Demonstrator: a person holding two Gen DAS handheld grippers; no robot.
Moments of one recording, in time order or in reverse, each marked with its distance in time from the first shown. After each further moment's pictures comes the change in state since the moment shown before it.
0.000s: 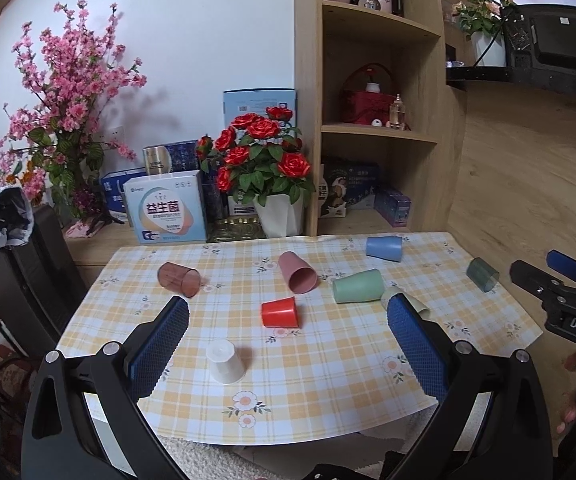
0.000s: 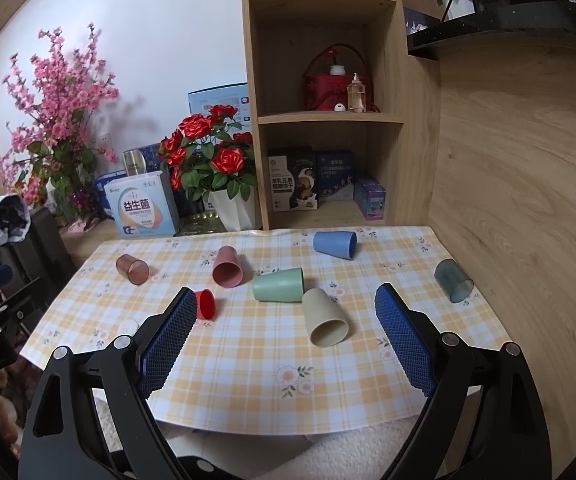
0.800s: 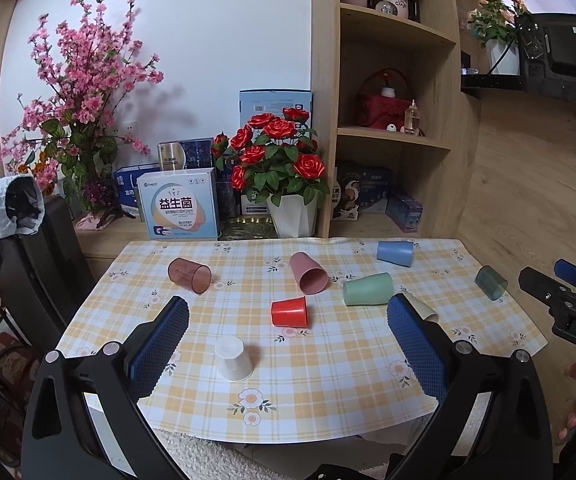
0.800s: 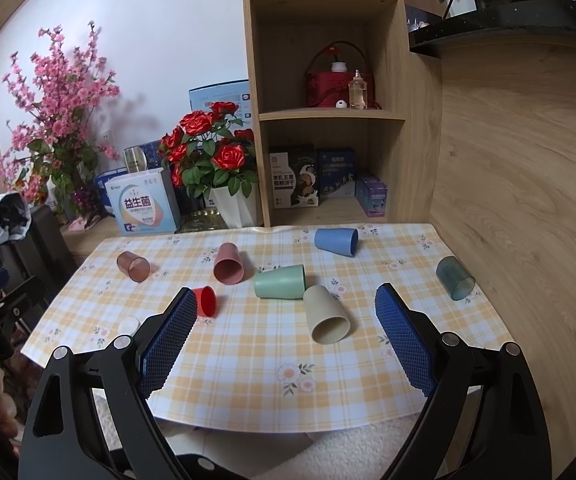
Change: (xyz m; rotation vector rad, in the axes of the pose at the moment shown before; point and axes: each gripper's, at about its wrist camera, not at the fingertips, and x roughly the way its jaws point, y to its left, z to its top) left arm -0.001 0.006 -0.004 -0.037 -0.010 0.054; right arm 0.000 0.002 -0.003 -0.002 0.006 0.002
